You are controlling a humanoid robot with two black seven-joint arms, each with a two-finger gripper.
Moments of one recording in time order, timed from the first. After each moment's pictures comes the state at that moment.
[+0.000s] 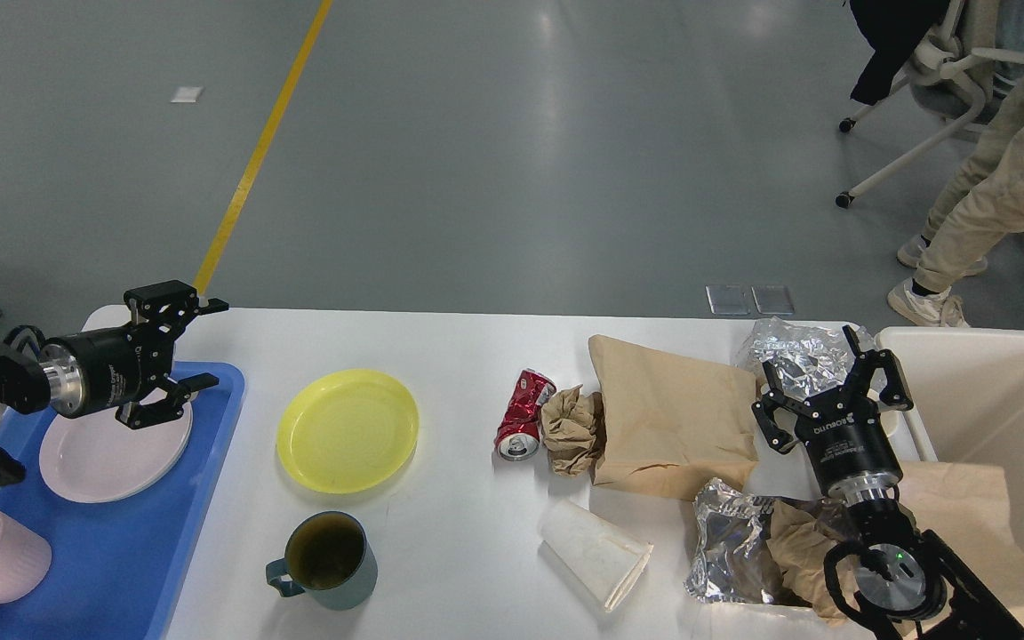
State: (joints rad) left arm -1.00 0.82 0.02 -0.91 0.14 -0.47 0.06; right arm 0.17 -0.10 1.38 0.84 -0.47 0.45 0.36
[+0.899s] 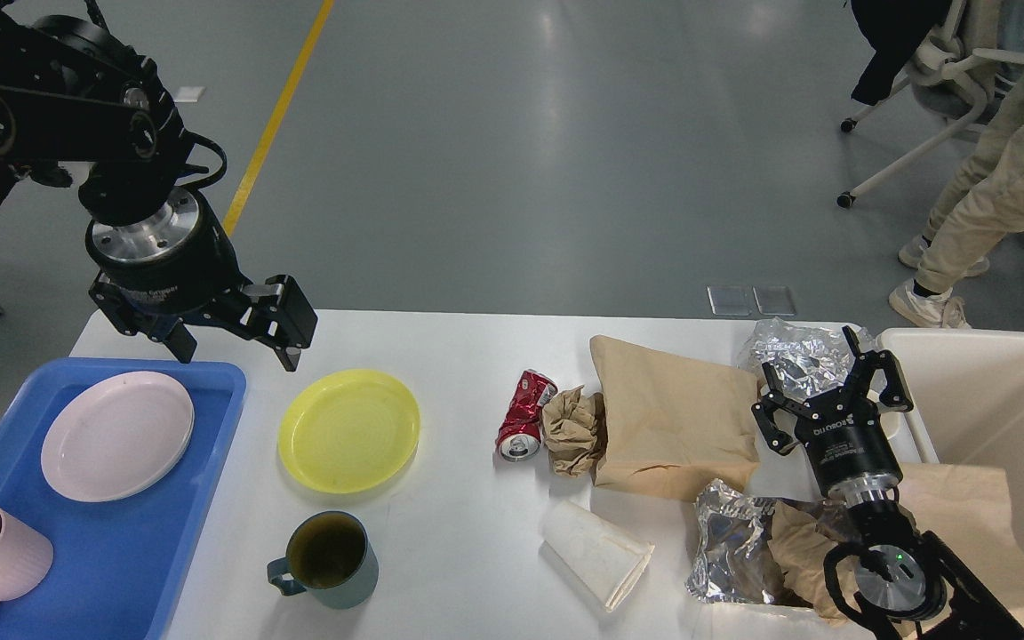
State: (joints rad) left arm -2.37 0.23 1.38 -1.50 -0.01 -0.76 0.03; right arm 0.17 -0.10 1.38 0.84 -0.47 0.46 0.36
